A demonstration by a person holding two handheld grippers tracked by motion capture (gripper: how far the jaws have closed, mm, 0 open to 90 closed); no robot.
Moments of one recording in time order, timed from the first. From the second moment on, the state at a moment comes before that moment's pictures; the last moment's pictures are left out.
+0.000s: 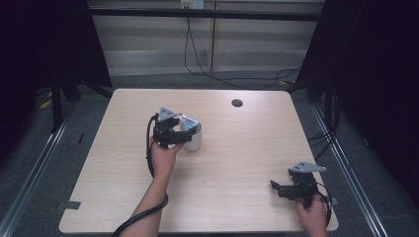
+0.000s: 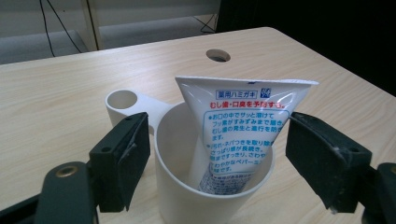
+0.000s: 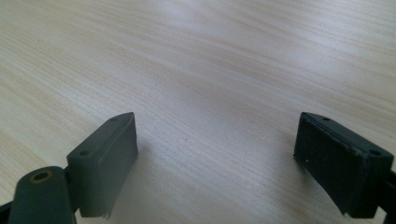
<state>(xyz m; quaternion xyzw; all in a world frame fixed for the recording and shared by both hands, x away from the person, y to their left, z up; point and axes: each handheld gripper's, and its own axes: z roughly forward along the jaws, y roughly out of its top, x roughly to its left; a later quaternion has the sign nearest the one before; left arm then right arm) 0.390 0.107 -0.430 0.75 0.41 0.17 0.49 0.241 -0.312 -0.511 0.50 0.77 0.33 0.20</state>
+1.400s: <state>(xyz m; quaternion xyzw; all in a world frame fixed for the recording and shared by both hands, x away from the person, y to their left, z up) 0.376 0.120 -0.432 0.76 0.41 0.13 0.49 0.241 -0.312 -0.511 0.50 0.77 0.33 0.20</state>
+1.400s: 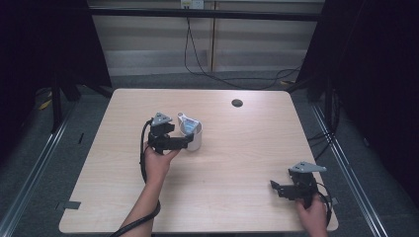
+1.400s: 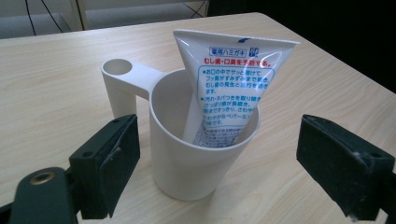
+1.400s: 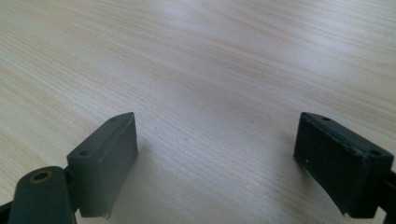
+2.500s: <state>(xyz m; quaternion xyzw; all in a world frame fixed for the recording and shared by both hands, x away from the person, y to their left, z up) 0.357 0.150 -0.454 0.77 0.40 0.12 0.47 0.241 -0.312 -0.511 0.50 0.77 0.33 0.20</state>
